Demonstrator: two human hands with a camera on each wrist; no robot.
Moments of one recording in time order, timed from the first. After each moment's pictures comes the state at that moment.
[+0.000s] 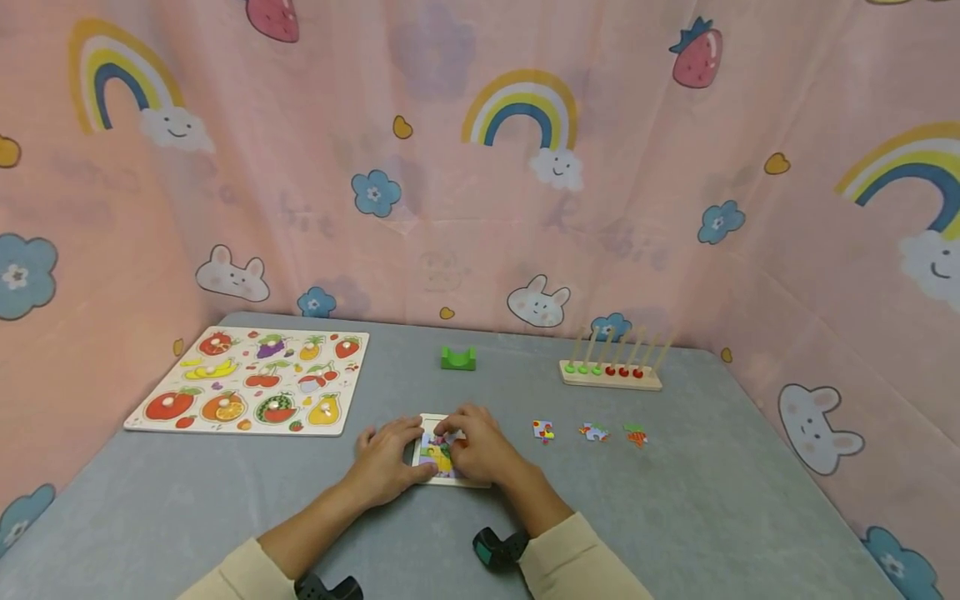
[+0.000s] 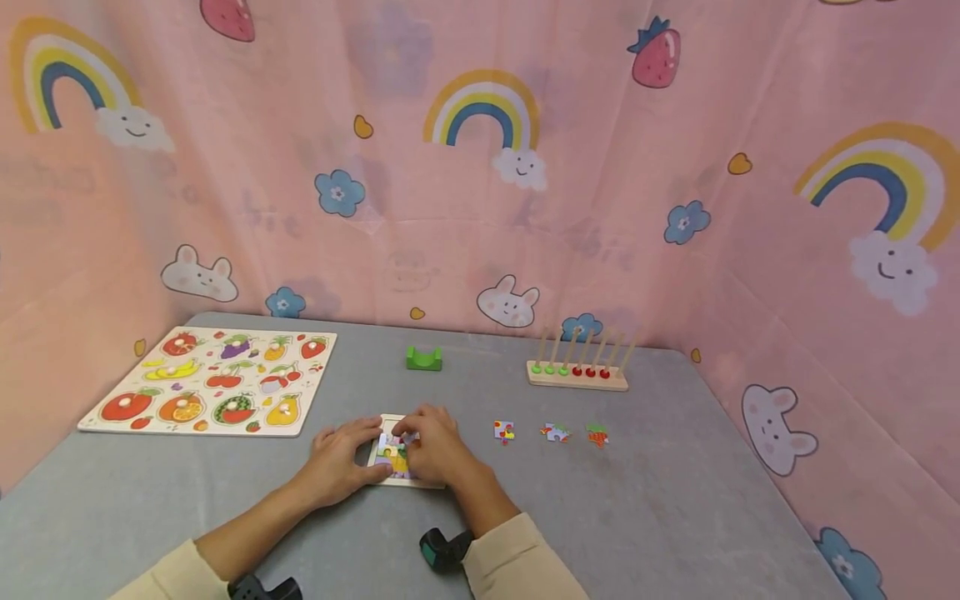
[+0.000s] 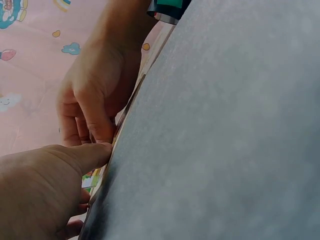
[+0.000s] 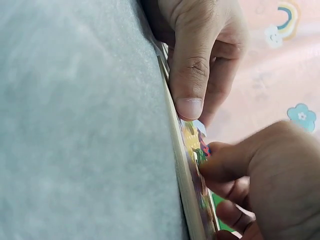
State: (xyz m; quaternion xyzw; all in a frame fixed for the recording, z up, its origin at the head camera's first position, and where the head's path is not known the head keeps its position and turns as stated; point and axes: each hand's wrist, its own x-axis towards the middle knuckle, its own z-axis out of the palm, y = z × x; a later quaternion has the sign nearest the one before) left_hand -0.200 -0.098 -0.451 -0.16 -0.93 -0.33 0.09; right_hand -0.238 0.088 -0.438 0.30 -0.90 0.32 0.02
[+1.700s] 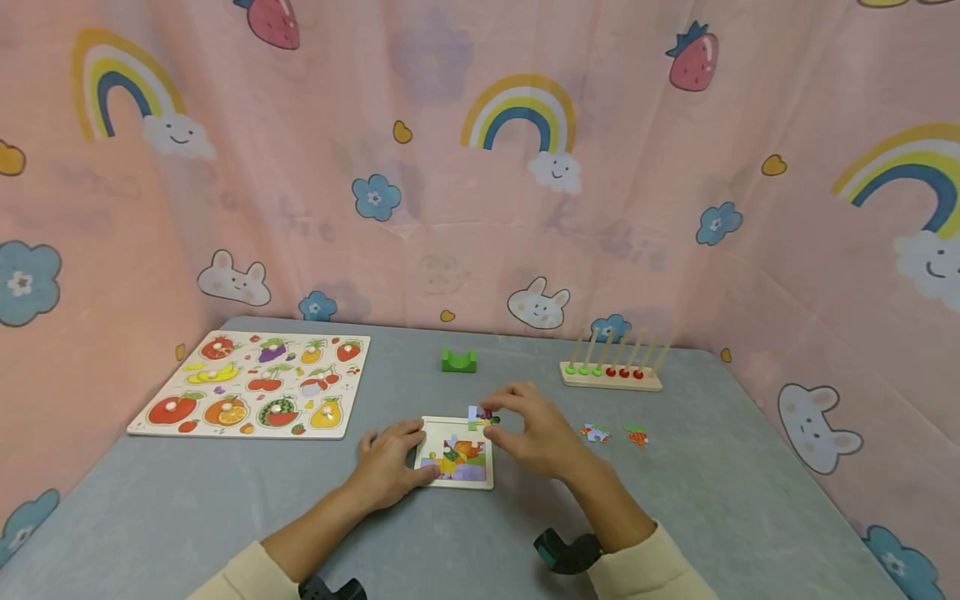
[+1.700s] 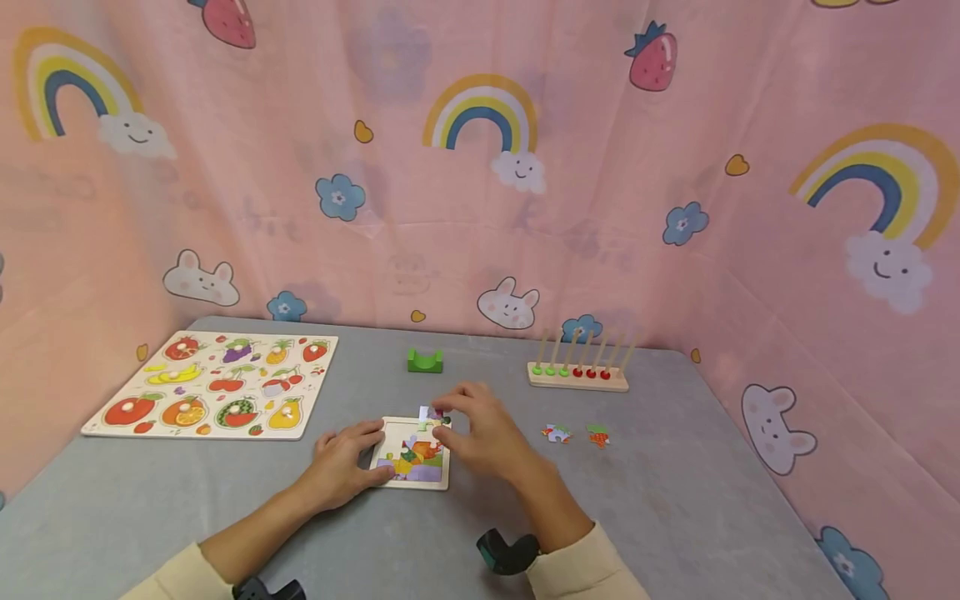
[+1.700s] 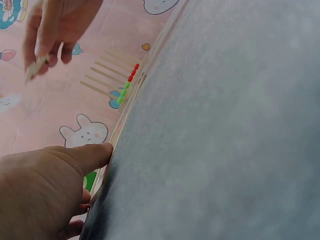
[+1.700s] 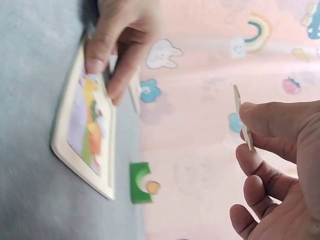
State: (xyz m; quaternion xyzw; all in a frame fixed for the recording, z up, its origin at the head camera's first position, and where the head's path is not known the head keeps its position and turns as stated) left_hand -0.199 -0.098 -0.454 -0.17 -0.92 -0.33 0.09; right_hand -0.207 0.142 -0.368 0.32 -0.87 0.35 0.10
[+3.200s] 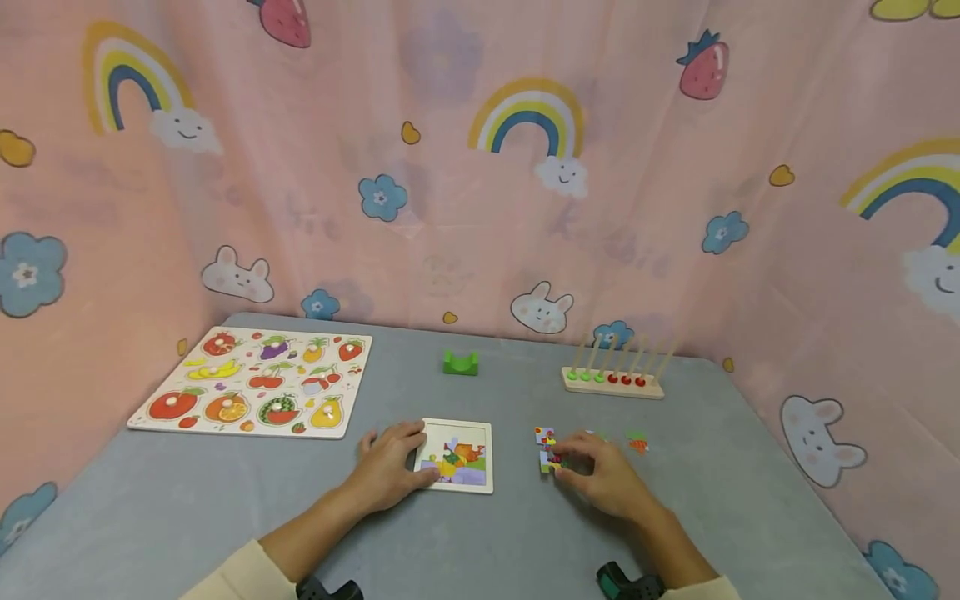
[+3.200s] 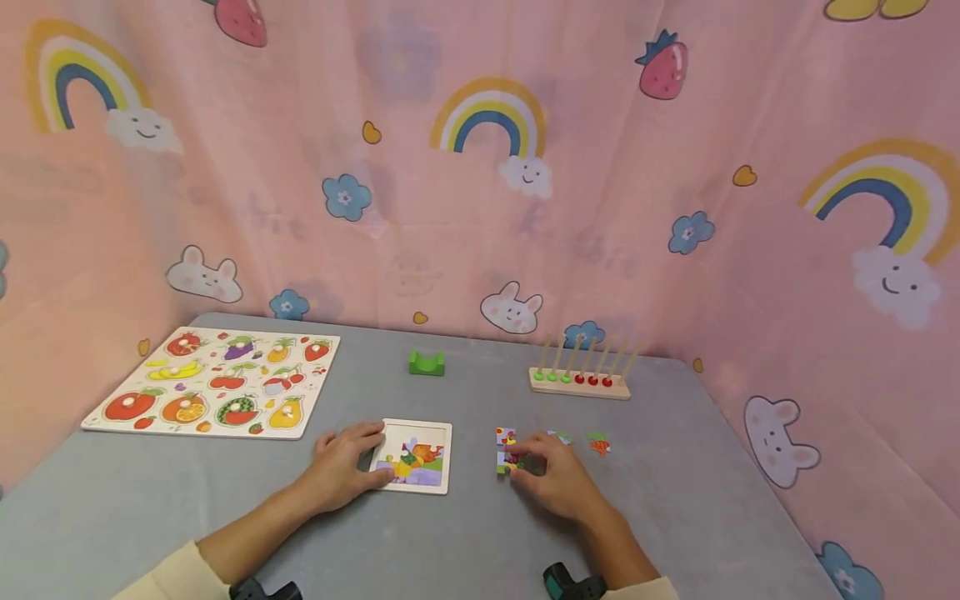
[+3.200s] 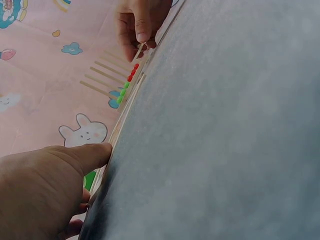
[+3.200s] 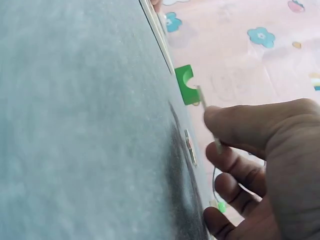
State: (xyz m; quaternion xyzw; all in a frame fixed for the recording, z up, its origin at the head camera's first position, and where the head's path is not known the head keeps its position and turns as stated) left_hand -0.201 -0.099 -0.453 -0.17 -0.93 -0.32 0.08; right_hand -0.216 0.242 -0.435 0.29 -0.88 0.36 0.06
